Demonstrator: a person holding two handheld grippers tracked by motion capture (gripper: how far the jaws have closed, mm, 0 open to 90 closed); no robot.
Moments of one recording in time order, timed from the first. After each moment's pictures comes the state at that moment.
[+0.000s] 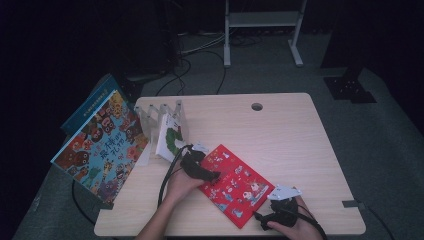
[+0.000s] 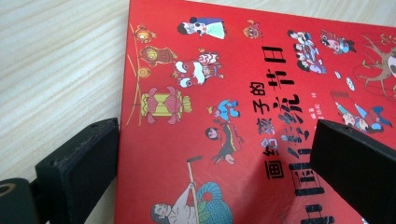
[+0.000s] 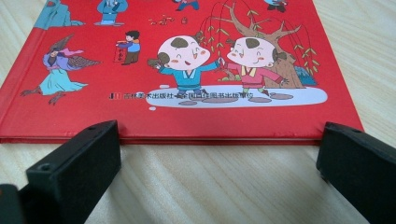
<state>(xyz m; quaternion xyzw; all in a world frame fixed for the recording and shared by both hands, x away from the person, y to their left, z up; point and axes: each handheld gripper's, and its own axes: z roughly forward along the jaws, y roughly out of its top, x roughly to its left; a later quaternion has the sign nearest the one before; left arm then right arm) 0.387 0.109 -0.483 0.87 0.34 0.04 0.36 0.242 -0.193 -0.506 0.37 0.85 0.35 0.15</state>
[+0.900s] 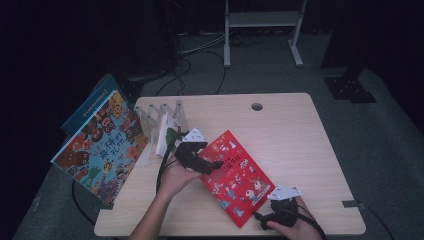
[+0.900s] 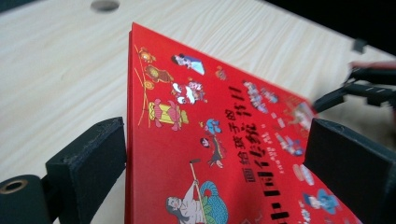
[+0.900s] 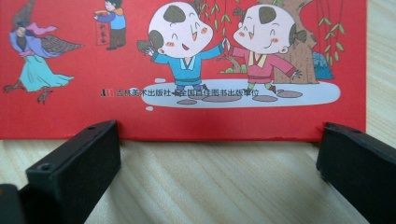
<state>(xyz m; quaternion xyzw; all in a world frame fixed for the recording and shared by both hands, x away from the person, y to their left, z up) 0.361 0.108 -0.390 0.85 0.26 0.08 0.45 0.242 -0.192 -0.506 0.37 0.84 0.35 0.15</state>
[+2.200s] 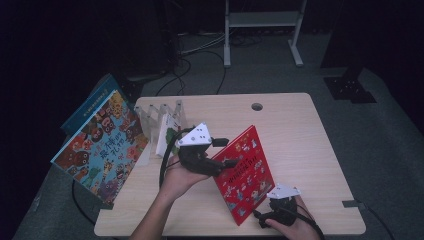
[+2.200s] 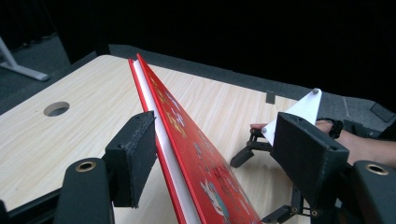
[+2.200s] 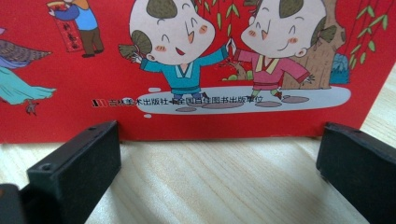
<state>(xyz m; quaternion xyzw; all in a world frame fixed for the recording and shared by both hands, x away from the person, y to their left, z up) 0.311 0.086 -0.317 0.83 0.15 0.08 0.54 0.243 -0.189 -0.505 0.39 0.84 0.35 0.16</state>
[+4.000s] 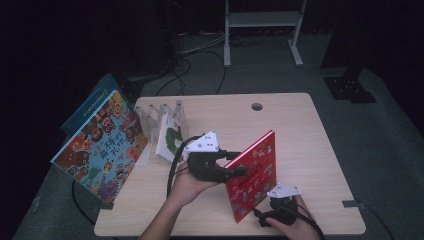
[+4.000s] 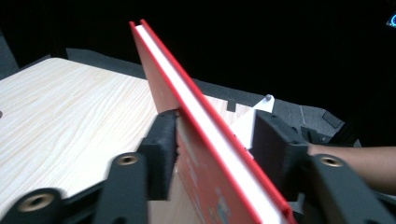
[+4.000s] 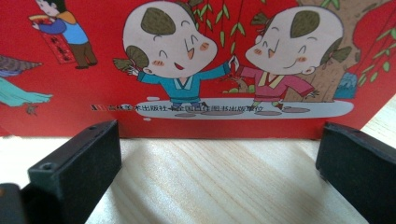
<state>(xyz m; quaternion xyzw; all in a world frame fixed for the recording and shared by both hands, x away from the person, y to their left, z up) 0.301 0.068 -0.329 0.82 0.12 0.01 0.56 0.244 -0.190 -0.505 0.41 0.83 0.35 0.17</state>
